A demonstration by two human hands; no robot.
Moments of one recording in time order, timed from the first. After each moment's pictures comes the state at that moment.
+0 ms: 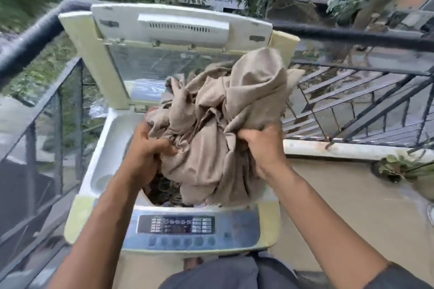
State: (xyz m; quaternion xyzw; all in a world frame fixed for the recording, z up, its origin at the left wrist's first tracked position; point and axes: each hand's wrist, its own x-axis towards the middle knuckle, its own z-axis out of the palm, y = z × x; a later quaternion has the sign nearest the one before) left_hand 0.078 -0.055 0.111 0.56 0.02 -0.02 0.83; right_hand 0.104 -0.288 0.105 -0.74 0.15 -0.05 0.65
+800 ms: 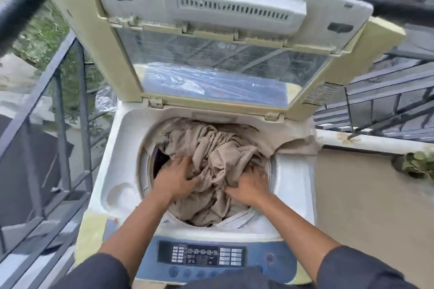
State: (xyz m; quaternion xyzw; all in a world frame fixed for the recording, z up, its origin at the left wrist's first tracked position) left_hand 0.131 -0.003 -0.081 0.93 0.03 -0.30 0.23; right_hand 0.136 -0.242 -0.079 -0.93 -0.02 0.36 0.11
